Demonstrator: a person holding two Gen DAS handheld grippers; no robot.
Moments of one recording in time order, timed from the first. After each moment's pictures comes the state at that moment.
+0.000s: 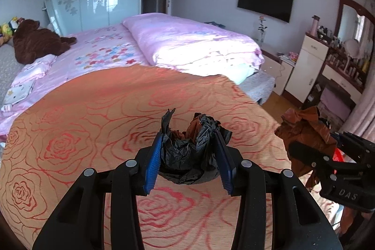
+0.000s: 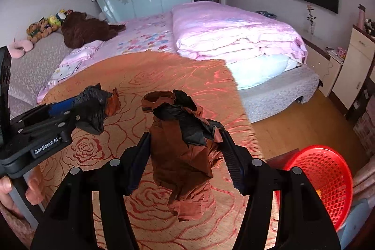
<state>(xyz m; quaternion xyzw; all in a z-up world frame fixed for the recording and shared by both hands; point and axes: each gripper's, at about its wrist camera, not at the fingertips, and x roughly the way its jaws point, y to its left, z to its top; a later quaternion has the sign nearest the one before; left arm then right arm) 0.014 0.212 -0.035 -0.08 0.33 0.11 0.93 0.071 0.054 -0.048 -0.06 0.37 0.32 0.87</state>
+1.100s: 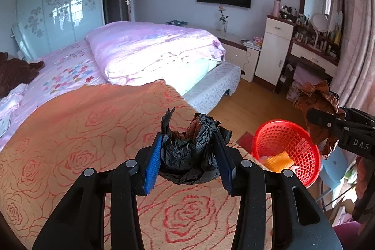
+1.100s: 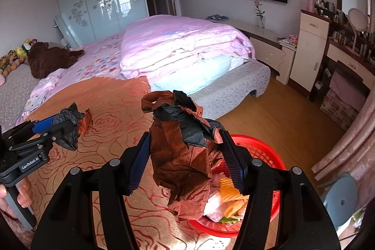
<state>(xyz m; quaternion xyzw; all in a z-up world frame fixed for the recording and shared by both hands) 0.044 0.105 -0.019 -0.01 0.34 0.02 0.94 0.083 -0.091 -0.029 -0.01 0.35 0.21 0.91</state>
